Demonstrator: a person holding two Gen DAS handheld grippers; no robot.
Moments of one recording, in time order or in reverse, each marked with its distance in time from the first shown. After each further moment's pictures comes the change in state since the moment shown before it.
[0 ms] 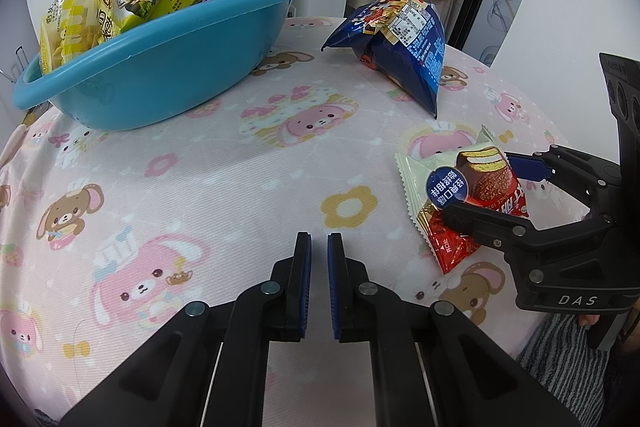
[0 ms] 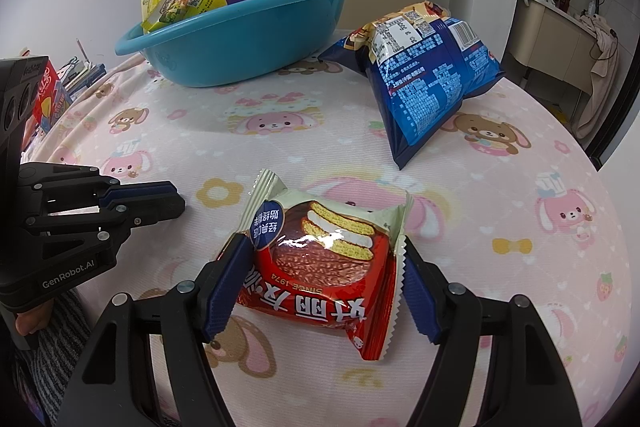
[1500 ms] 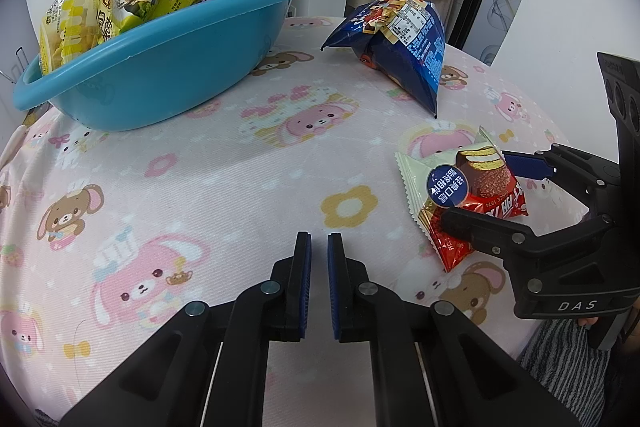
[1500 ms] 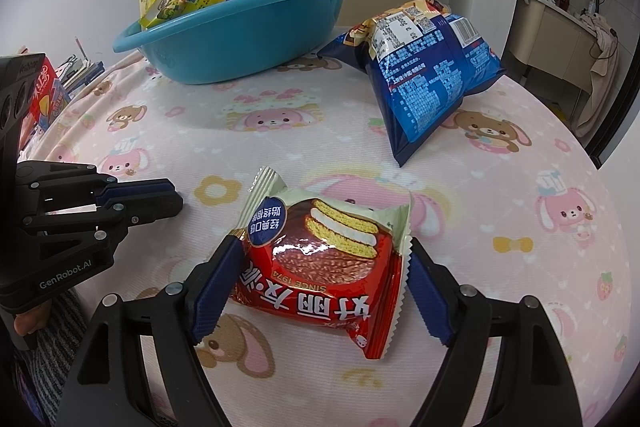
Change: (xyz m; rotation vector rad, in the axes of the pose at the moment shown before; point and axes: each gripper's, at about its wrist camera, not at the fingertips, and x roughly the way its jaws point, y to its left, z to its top) left arm 0.000 -0.001 0.000 0.000 0.000 0.001; right arm 0.003 0.001 0.002 -0.001 0.006 -0.002
